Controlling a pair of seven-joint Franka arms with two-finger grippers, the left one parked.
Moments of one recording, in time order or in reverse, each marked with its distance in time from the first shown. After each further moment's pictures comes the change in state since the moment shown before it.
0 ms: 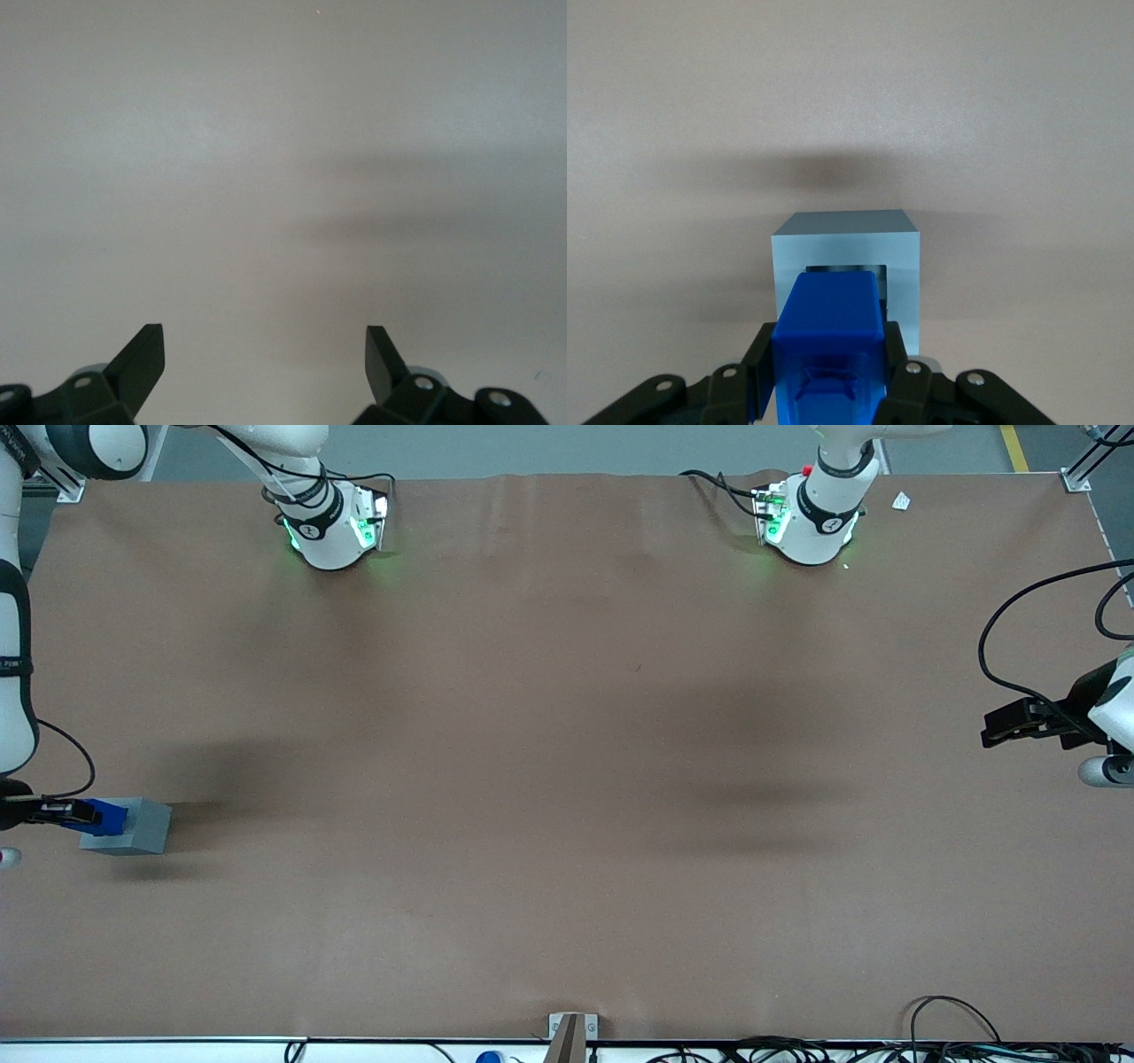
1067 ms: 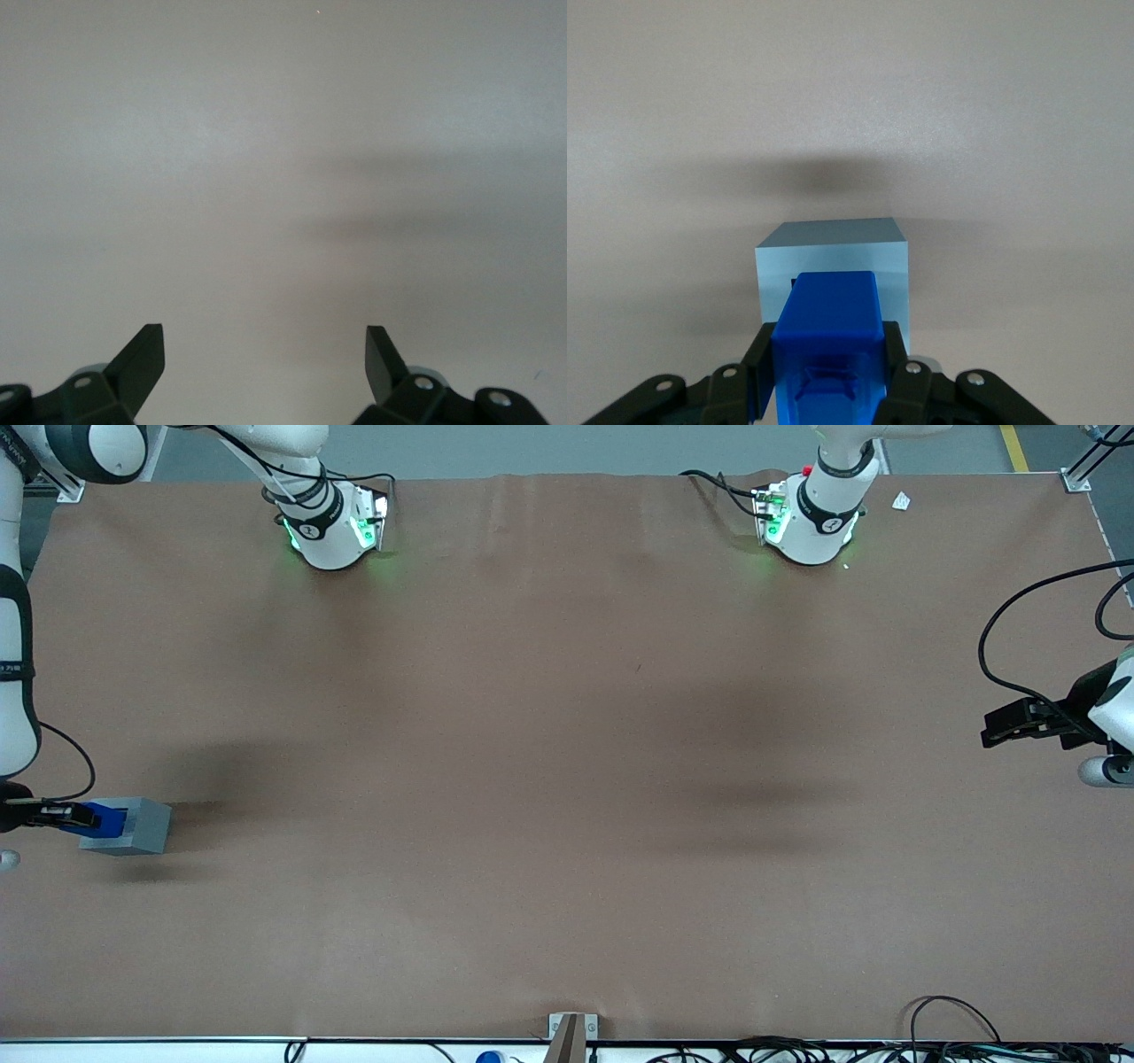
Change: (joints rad) arm -0.006 0.015 -0.001 0.004 0.000 0.027 0.004
